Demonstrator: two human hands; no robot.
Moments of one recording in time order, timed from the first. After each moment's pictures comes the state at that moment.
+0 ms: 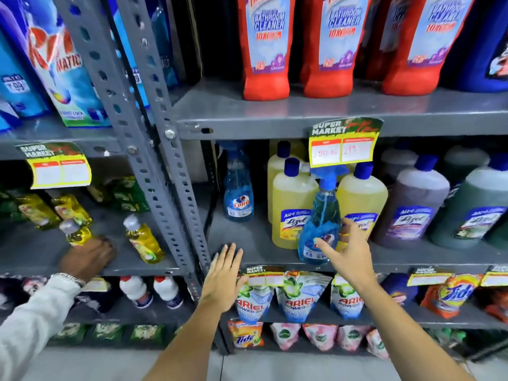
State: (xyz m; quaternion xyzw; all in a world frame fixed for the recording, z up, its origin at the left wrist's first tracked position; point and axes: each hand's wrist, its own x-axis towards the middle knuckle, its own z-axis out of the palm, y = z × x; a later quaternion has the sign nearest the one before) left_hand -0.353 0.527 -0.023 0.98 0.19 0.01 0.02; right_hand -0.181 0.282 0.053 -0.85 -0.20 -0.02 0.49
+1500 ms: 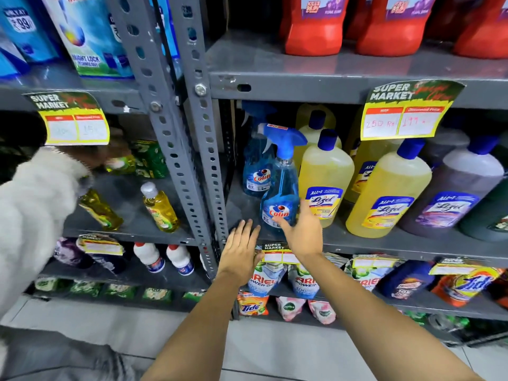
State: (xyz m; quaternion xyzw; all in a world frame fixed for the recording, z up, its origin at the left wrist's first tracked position) left_hand -0.354 0.531 -0.036 0.98 0.18 0.03 0.03; right_hand -0.242 0.410 0.044 -0.88 -0.23 0.00 0.42
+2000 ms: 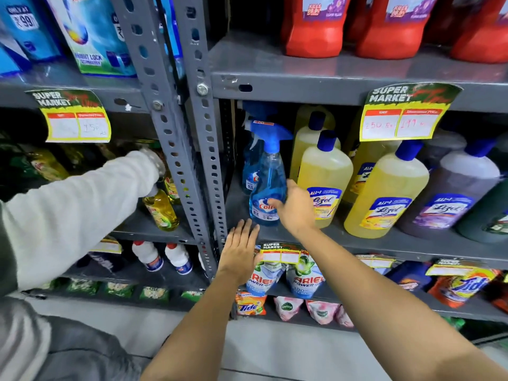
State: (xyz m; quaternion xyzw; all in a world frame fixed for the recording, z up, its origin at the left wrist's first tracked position) left_hand -0.351 0.530 -0.041 0.98 0.19 0.01 -0.01; right_hand -0.226 0.439 0.091 -0.89 -0.28 0.04 0.35
